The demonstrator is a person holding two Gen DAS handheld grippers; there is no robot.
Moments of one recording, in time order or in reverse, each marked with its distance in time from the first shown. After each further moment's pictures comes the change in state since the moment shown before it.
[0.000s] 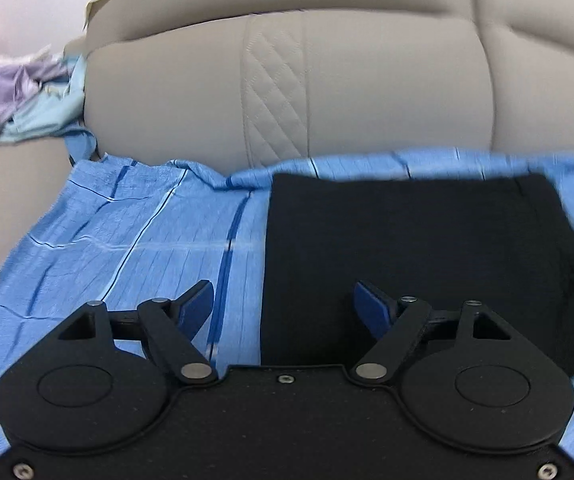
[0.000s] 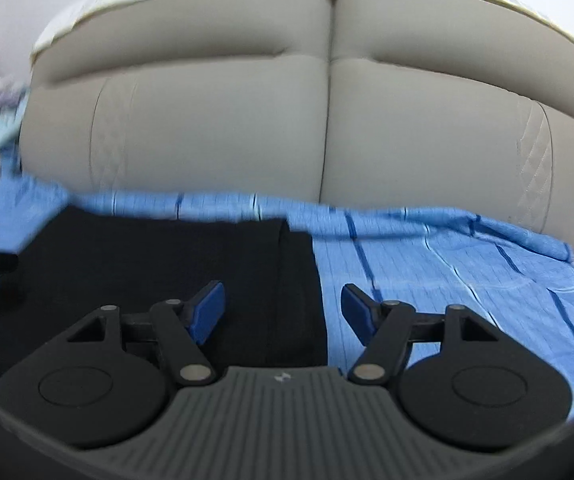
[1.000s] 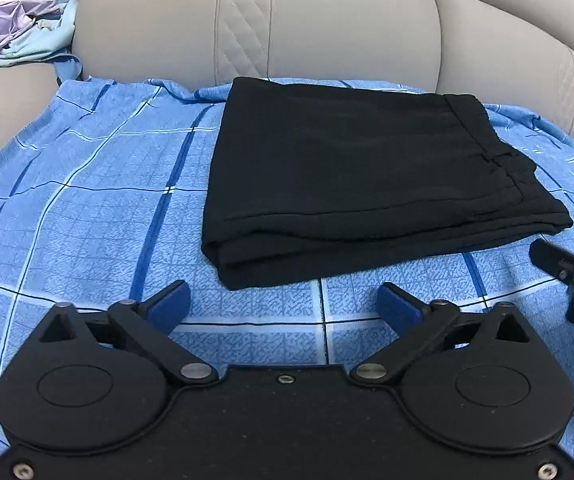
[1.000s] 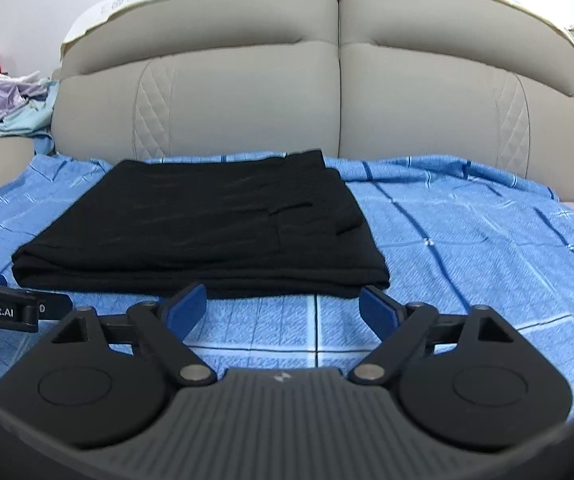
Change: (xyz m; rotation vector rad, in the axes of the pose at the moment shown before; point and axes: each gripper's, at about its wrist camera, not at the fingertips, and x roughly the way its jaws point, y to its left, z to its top) left arm -0.058 -0.019 -0.071 -0.085 0.118 -0.129; right arm -0.070 0.049 -0.068 0.067 -0.015 0.001
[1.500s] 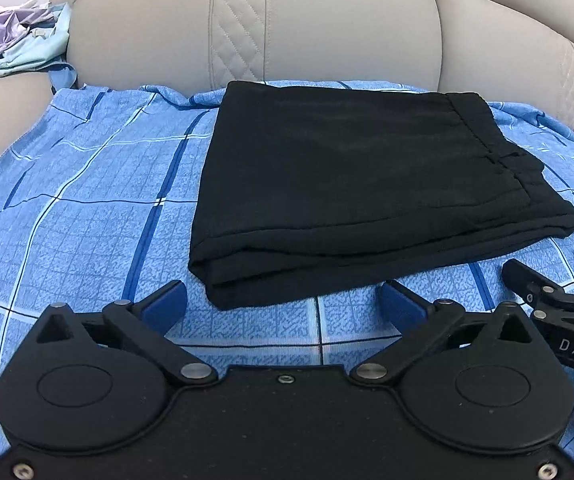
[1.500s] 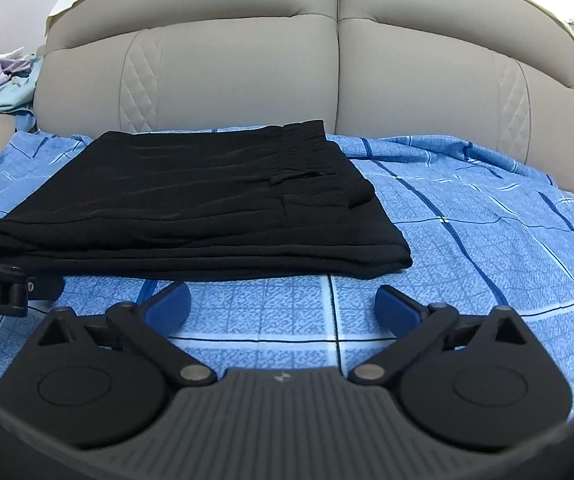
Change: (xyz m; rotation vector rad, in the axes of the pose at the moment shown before) left arm 0.012 -0.005 0.007 0.022 -0.008 0.012; right arm 0.024 0.015 -0.012 -0.008 0.039 -0.051
